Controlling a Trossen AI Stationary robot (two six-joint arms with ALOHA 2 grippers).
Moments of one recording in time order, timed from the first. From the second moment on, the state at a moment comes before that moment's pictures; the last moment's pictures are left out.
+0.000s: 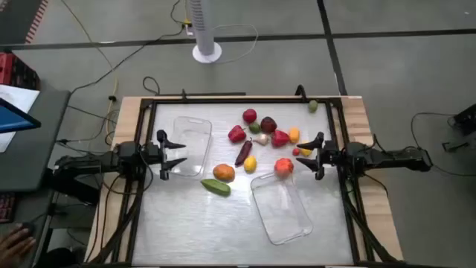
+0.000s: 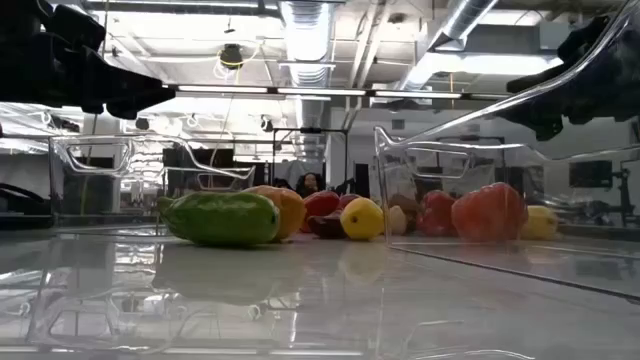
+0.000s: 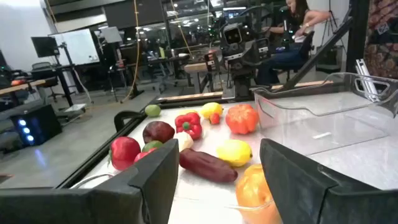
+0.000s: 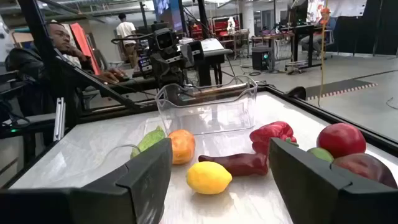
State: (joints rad) left arm 0.08 0.01 0.01 0.02 -0.06 0.13; right arm 0.03 0.05 0.01 0.05 0.21 0.13
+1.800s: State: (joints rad) left arm 0.09 0.01 0.01 0.02 -0.06 0.13; right arm 0.03 0.05 0.01 0.05 0.21 0.13
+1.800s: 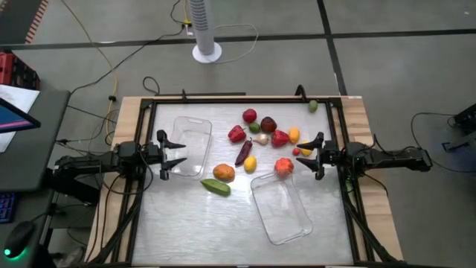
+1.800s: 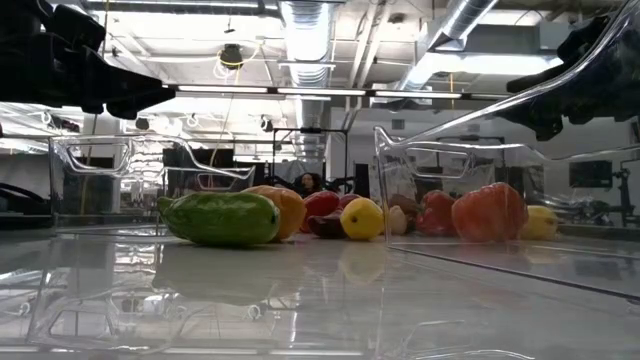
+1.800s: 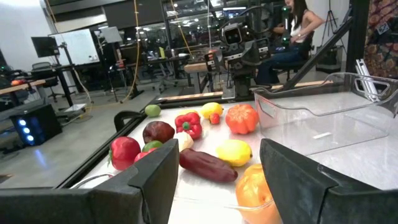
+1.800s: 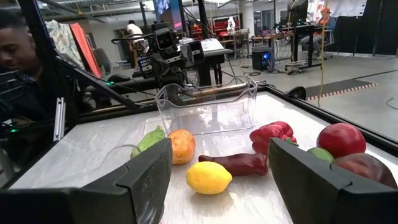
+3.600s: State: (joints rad) left arm 0.08 0.01 0.01 0.02 -0.06 0.13; right arm 0.03 0.05 0.01 0.05 0.21 0.13
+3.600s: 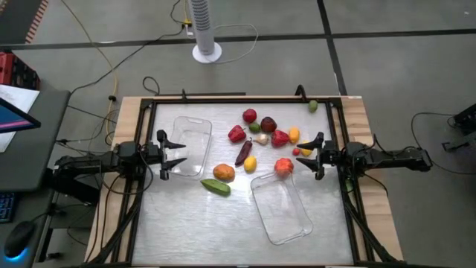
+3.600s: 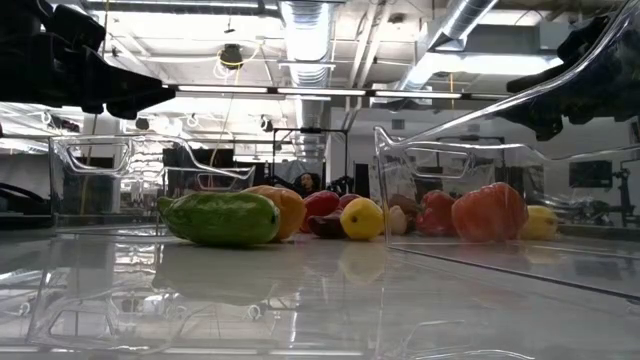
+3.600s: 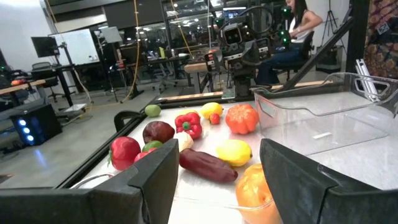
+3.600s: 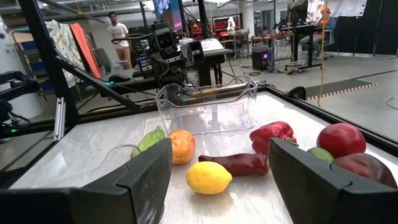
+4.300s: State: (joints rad) left arm 0.09 0.01 0.01 0.04 -0.07 0.30; right arm 0.03 0.05 0.01 0.14 0.21 0.08
